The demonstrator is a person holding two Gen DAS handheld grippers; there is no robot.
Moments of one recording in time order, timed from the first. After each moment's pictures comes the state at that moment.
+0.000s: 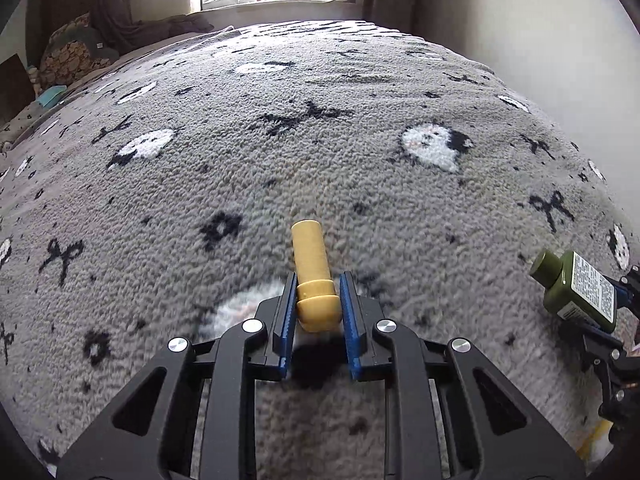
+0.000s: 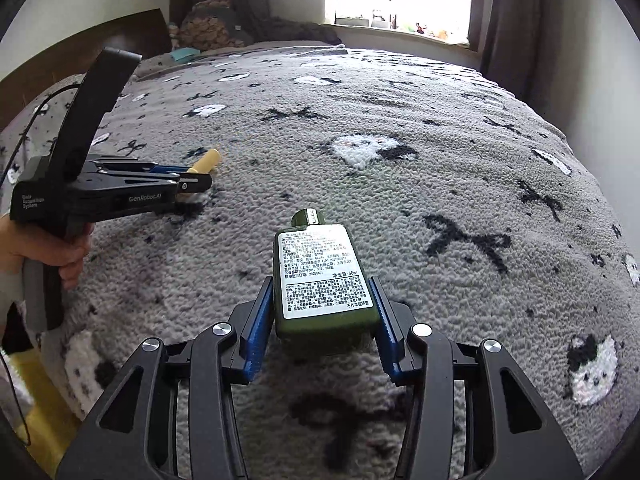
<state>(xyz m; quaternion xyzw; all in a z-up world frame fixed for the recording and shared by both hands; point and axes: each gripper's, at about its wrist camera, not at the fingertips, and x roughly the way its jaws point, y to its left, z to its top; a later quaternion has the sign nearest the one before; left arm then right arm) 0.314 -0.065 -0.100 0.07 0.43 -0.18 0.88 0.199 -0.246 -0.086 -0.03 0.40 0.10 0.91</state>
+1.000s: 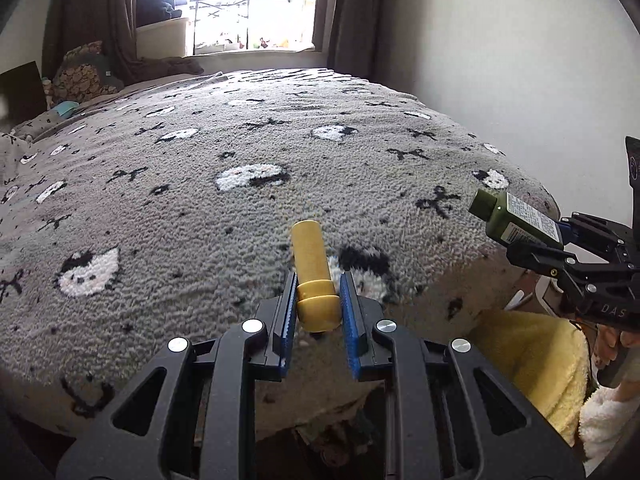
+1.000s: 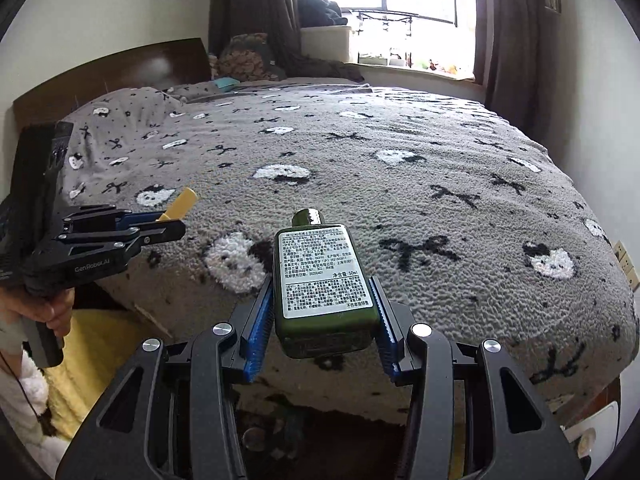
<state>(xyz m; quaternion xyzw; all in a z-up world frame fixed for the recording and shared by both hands) 0.064 -0.016 -0.058 0.04 0.35 -0.22 0.91 0.013 -0.225 -0.046 -0.02 0.34 0.13 0.93</state>
